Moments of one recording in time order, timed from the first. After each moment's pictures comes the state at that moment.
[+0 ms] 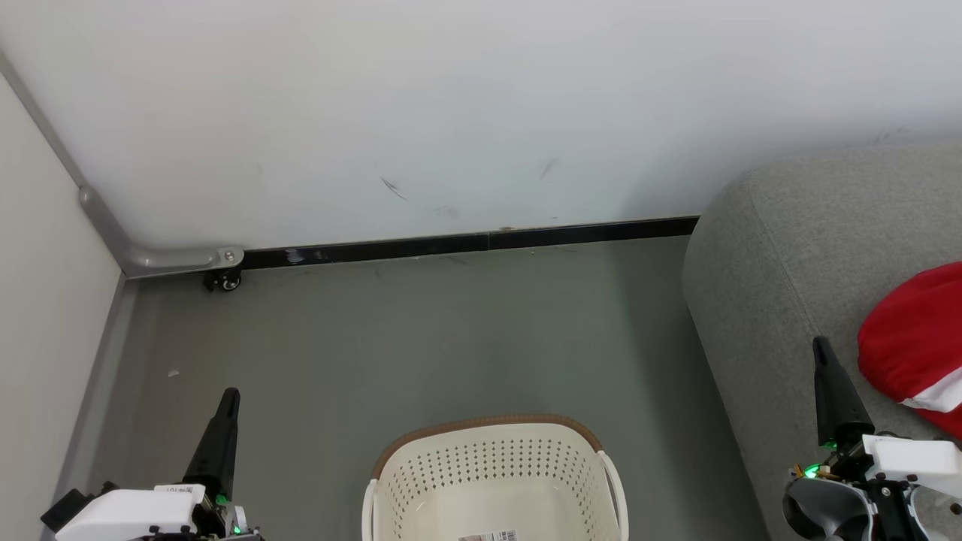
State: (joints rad) left arm -0.06 0.04 0.08 0.28 -1.60 -0.12 0.11; right arm -0.06 -0.08 -0.07 0.26 1.65 0.13 0.05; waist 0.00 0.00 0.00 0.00
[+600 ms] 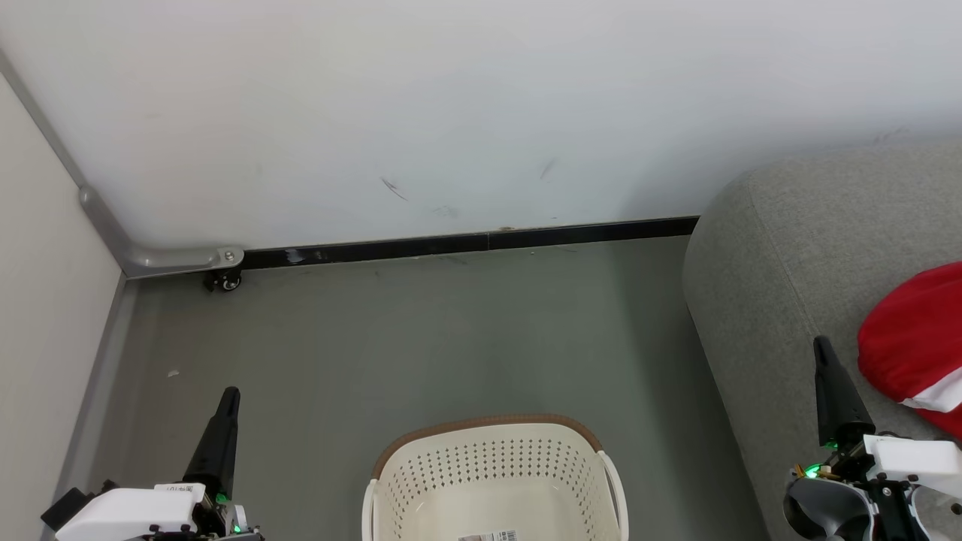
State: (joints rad) left arm -0.06 0.04 0.08 0.28 -1.60 -0.12 0.11; right arm -0.06 -0.08 -0.08 0.26 1.65 0.13 0.06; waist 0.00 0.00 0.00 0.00
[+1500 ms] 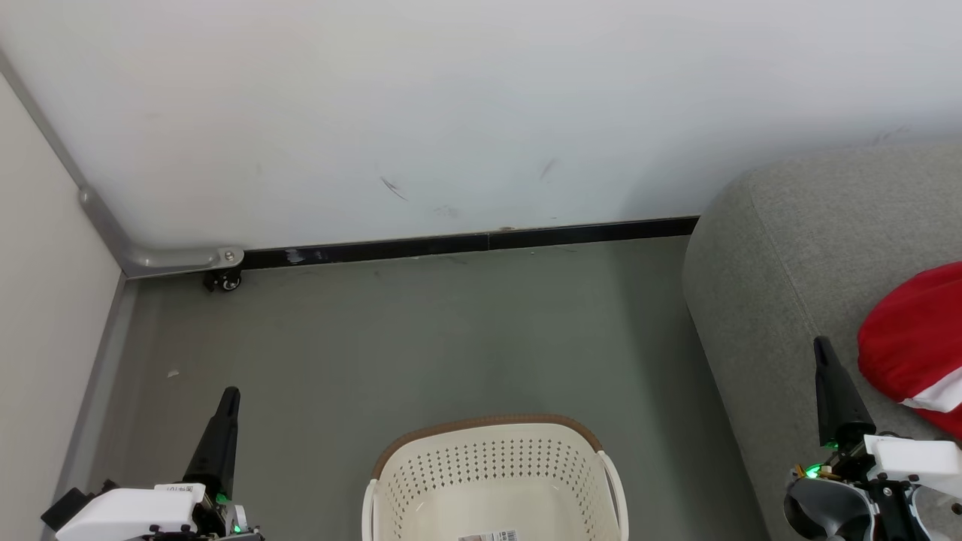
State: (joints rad) left arm -0.06 0.04 0.08 0.28 -1.60 -0.12 0.11; right arm -0.06 -0.08 -0.08 0.26 1.65 0.13 0.06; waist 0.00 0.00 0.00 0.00
